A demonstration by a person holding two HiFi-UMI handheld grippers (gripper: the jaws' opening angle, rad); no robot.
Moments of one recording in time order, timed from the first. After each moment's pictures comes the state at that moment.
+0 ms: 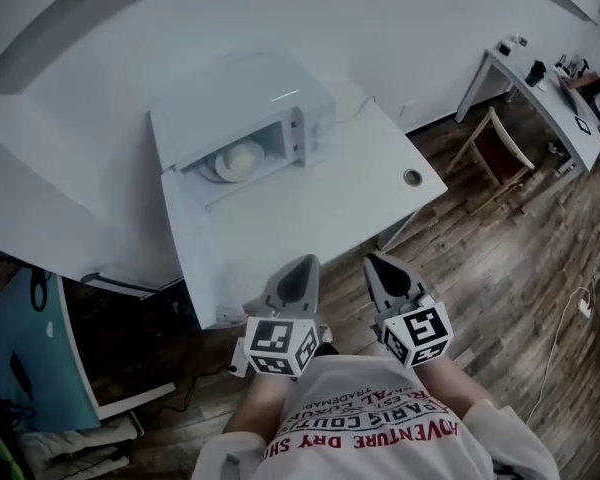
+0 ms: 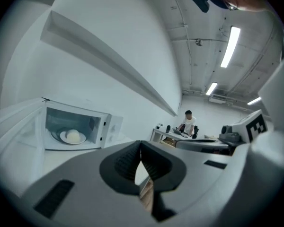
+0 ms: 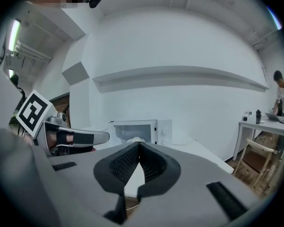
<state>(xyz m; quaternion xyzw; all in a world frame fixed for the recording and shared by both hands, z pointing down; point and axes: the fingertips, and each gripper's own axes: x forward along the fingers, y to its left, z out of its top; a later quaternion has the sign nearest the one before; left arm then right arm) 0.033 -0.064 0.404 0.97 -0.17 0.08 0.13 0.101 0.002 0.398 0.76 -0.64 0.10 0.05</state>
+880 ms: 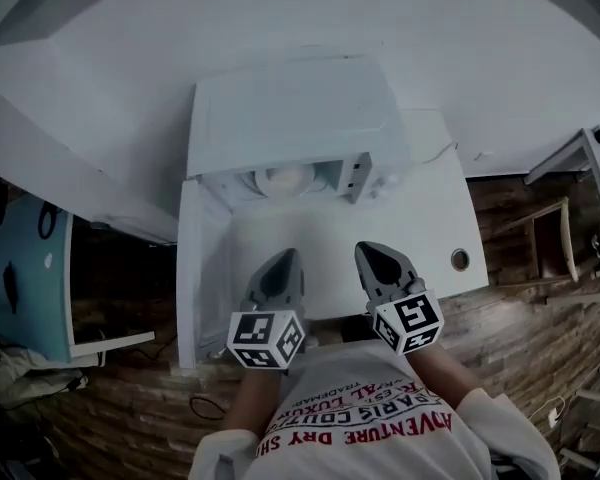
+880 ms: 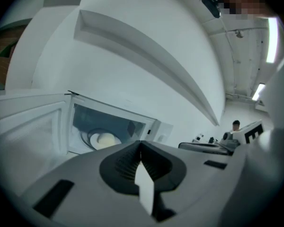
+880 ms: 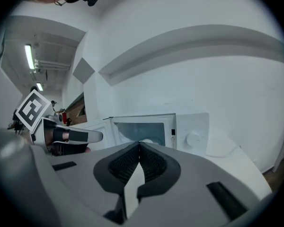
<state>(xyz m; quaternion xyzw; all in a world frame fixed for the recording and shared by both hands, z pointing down) 0.065 -0.240 0.441 0.90 -0.39 0.07 0.21 0.176 -0.206 0.436 0.61 -0.78 0.13 0.06</state>
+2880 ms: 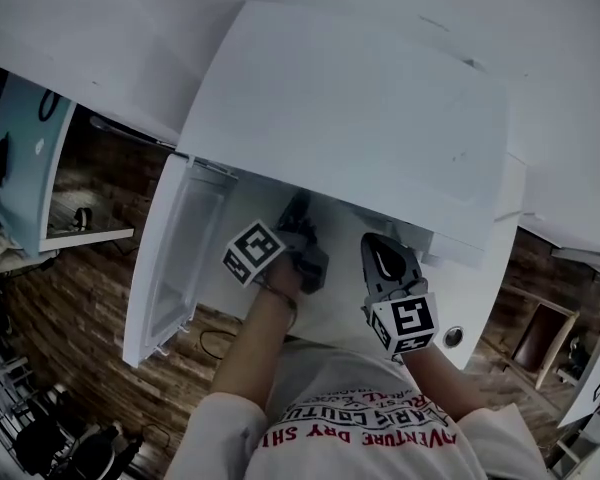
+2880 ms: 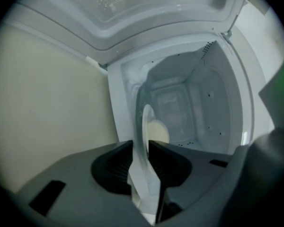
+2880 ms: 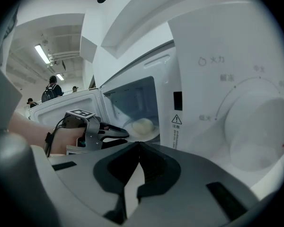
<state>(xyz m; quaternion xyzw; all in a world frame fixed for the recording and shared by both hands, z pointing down) 0.072 -0.412 0.621 0.58 -0.49 -0.21 0.62 0.192 -0.339 0.544 0.46 -0.85 0.18 0.18</state>
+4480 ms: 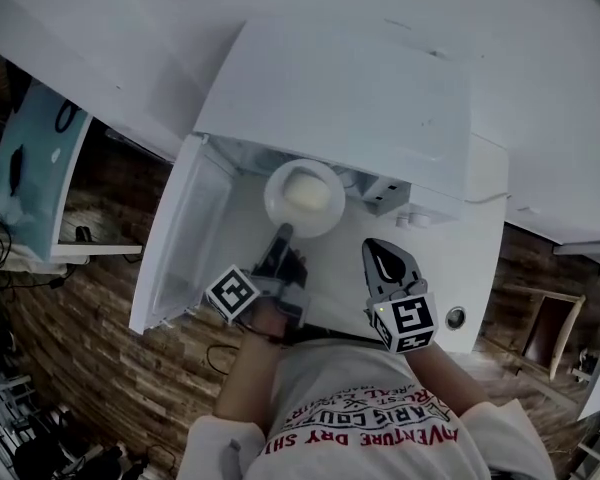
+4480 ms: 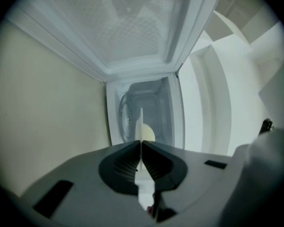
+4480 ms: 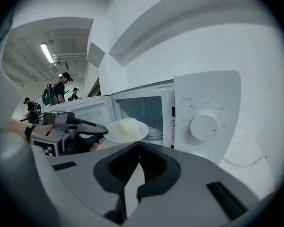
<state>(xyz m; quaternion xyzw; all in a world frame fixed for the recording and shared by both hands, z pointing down) 0.058 -0.307 0.540 0.61 -0.41 -0.31 0.60 0.203 -0.276 0.514 0.48 -0.85 0.15 0.16</state>
